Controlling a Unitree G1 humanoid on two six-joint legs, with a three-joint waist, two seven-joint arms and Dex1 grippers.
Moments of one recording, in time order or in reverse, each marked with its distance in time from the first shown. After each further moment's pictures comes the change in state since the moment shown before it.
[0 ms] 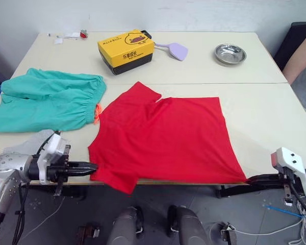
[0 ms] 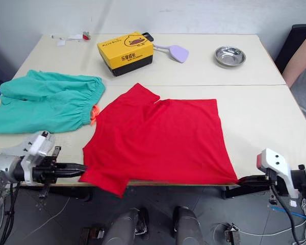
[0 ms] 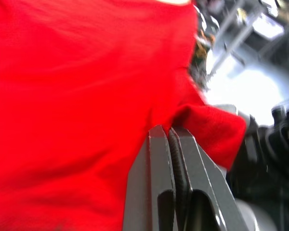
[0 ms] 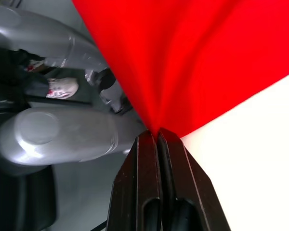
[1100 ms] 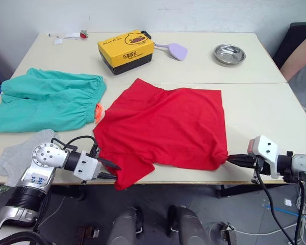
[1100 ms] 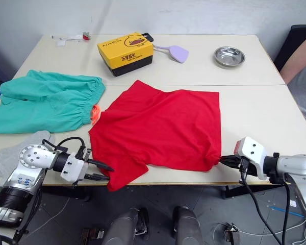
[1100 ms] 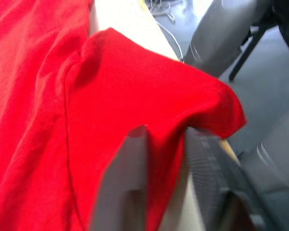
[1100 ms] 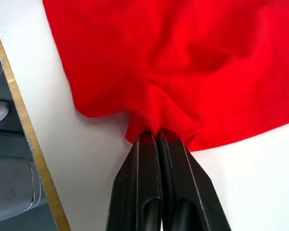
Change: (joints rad) left arm -0.257 -0.196 -0.332 0.303 0.442 -0.979 -0.091; right arm -0.210 0.202 0.164 -0.009 -0.121 -0.183 -0.295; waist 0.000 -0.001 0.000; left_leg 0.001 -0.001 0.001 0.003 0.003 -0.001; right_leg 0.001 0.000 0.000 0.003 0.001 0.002
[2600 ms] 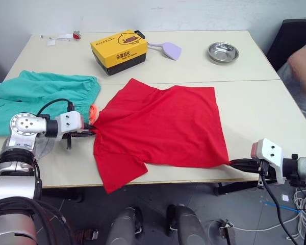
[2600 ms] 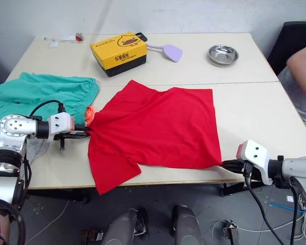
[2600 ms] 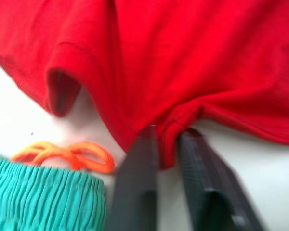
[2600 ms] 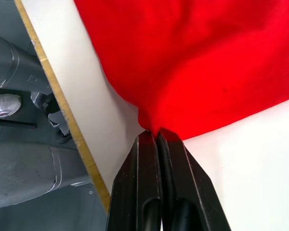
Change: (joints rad) left arm -0.500 0.053 0.078 0.828 0.272 -0.109 0.146; right arm 0.095 -0.044 -0.051 -0.099 0.035 0.057 0.031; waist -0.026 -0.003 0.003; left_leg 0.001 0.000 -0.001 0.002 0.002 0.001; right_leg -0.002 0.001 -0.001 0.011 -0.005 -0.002
